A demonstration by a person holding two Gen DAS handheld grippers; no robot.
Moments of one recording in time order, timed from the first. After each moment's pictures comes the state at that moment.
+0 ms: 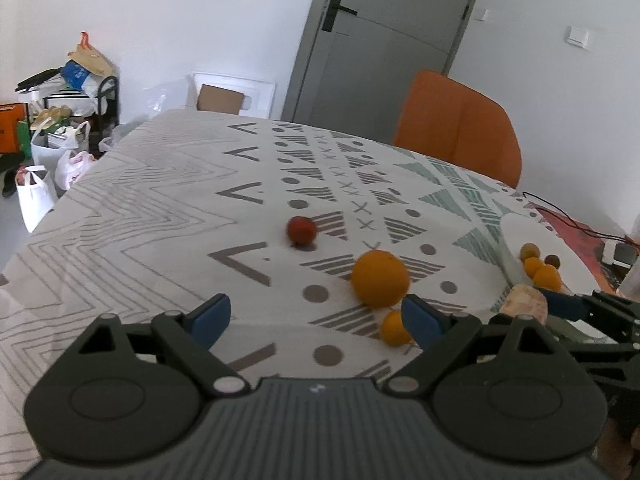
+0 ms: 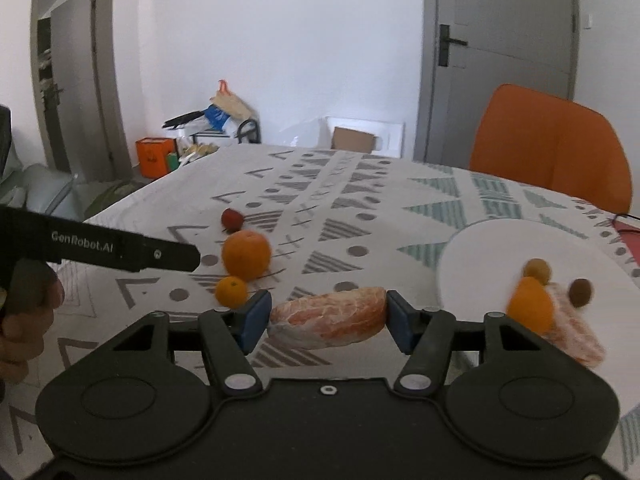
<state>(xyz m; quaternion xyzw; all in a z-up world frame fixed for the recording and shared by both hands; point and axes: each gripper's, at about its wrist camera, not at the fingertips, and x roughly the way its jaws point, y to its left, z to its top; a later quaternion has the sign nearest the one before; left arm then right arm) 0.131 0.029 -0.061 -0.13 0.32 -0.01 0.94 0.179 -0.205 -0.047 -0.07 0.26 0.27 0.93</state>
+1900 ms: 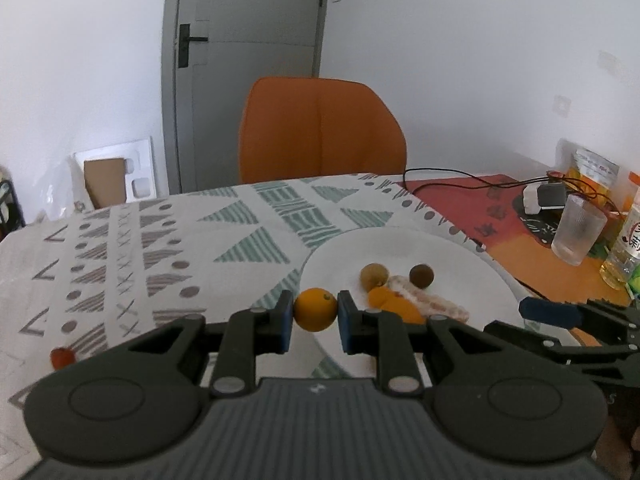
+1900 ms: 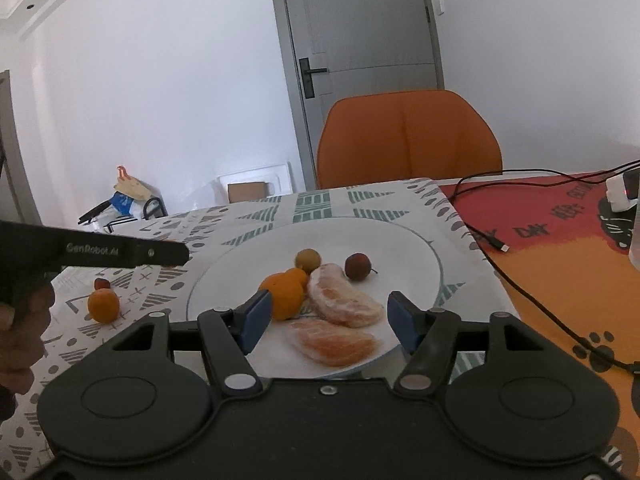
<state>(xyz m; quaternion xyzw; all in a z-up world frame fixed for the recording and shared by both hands) 0.195 -0.143 -0.025 0.00 0.28 -0.15 0.95 0.182 -0.359 -0.056 0.06 0.22 0.14 0.96</state>
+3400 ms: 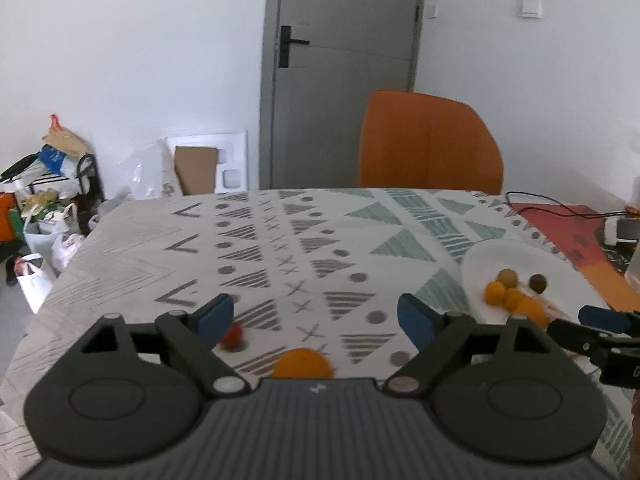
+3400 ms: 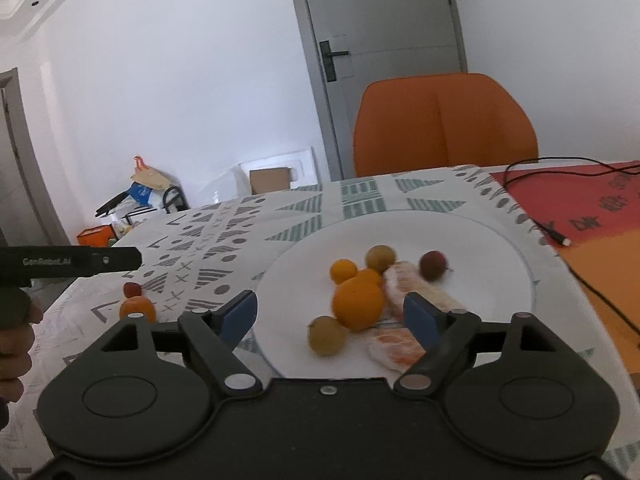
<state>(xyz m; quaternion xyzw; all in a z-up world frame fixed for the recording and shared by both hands) 0.172 -0.034 -0.021 -0.03 0.28 -0.02 0.96 0.202 -0.298 -0.052 0.07 0.25 0.17 0.95</state>
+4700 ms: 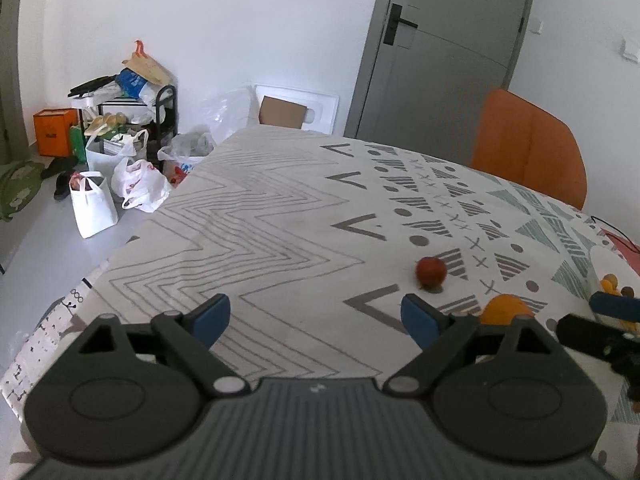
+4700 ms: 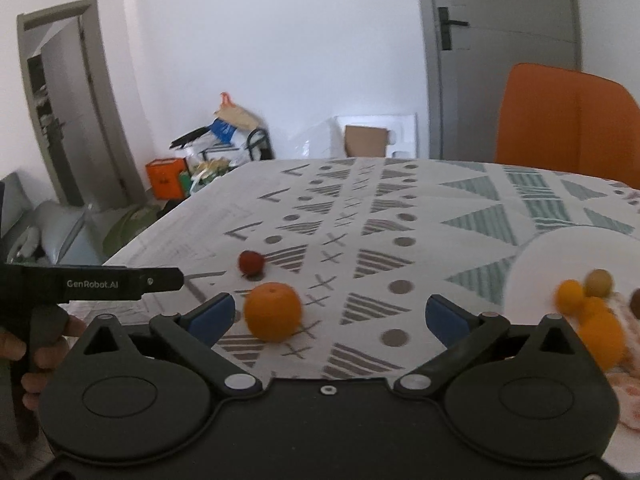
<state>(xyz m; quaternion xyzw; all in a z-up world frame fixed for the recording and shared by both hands) 0.150 0.091 -0.068 -0.12 0.32 0.08 0.94 0.226 -0.152 -0.052 -0.02 0.29 0.30 0.91</state>
